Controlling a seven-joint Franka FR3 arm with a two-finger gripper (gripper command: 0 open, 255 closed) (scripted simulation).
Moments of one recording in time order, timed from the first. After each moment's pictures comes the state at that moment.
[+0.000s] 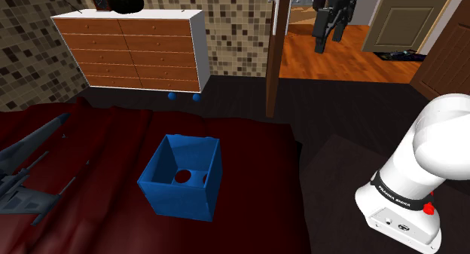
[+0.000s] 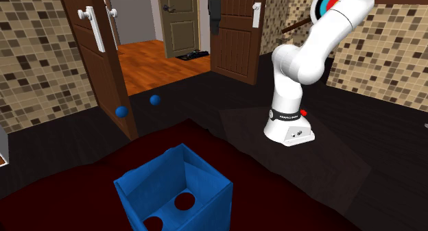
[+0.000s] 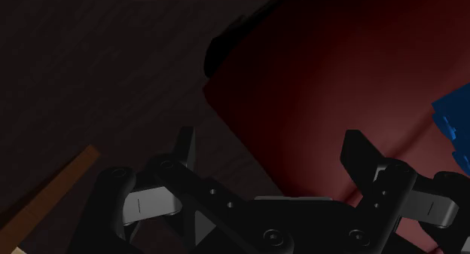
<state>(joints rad) 0.01 -0.76 0.05 -2.29 -0.06 1.52 0.10</state>
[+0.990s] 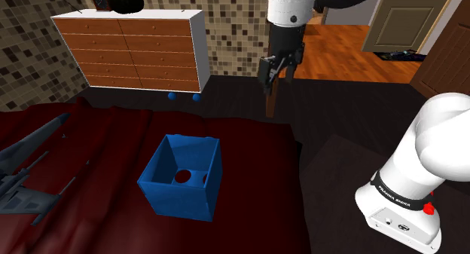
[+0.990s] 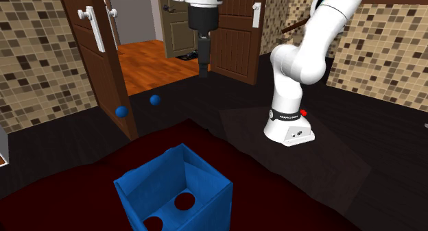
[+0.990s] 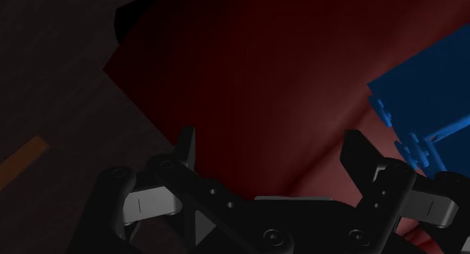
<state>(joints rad) 0.08 -0.58 0.28 -2.37 0.07 1.82 0.35</state>
